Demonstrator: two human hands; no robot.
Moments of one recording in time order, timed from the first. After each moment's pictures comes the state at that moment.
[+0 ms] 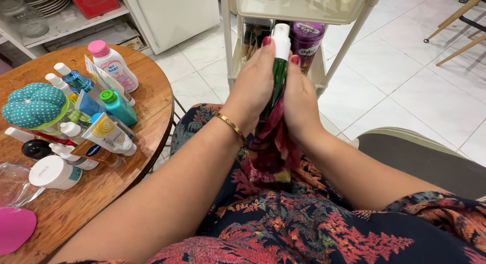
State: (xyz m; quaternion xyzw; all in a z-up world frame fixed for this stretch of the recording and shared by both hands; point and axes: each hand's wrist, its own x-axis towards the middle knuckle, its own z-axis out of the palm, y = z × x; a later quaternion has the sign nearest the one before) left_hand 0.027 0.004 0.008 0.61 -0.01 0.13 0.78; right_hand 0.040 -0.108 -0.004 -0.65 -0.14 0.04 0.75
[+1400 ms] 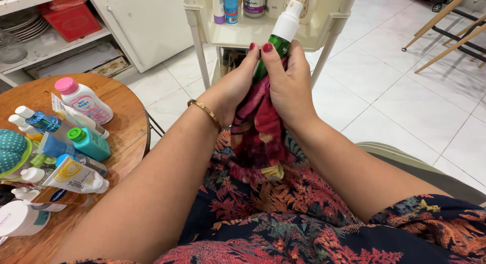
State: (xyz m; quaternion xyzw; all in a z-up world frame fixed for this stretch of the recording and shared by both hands) left_hand 0.093 0.005 0.058 0.60 0.07 -0.18 0.77; right_hand 0.115 -0.124 0.037 -0.56 -0.30 -0.07 0.77
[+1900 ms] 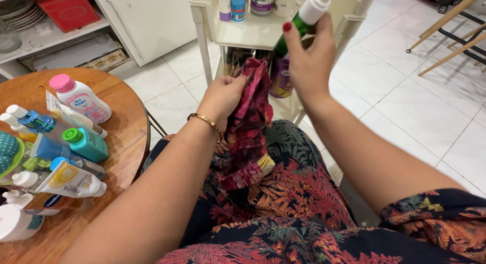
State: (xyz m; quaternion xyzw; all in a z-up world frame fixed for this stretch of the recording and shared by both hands) left_hand 0.116 0.040 -0.008 0.67 0.19 0.05 0.72; right_hand 0.204 -0.130 0.025 -0.69 -0.31 -0.31 0.57
